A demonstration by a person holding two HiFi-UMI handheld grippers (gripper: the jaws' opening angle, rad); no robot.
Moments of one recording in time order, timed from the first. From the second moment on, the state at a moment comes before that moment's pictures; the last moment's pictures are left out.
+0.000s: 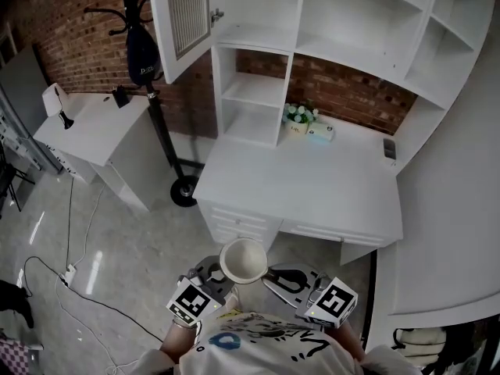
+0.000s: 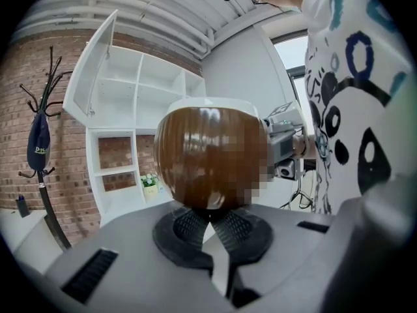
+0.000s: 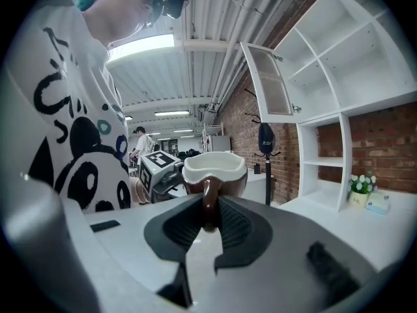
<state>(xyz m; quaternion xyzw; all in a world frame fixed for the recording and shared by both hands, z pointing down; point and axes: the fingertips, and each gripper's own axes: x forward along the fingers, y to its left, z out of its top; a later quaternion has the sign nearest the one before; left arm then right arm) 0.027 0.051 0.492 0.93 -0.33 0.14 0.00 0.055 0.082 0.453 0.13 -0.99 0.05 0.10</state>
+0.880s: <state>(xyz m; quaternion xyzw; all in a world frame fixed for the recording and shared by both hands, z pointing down) -0.052 -0.066 0.490 0.95 -0.29 0.15 -0.02 -0.026 -0.030 0.452 0.17 -0.98 0.04 0.10</state>
